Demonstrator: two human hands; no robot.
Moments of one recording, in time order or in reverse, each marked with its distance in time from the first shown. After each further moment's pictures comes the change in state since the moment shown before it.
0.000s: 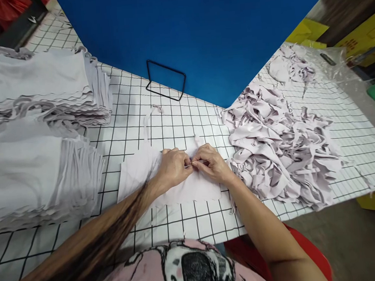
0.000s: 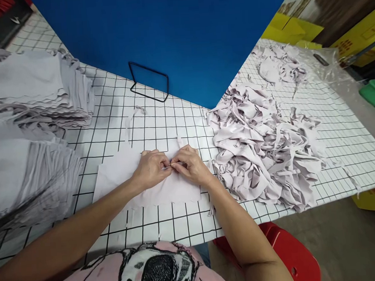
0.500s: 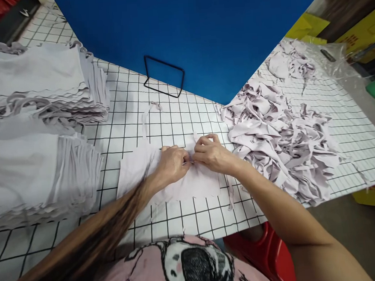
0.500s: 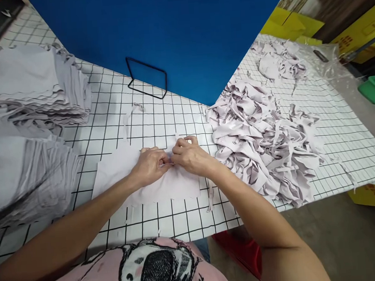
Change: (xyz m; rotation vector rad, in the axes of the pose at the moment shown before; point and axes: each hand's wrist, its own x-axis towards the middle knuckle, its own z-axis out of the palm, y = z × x) left_hand 0.001 0.001 -0.007 0.012 -0.093 0.012; right_hand 0.023 -0.011 -0.030 -0.575 -0.373 -0.289
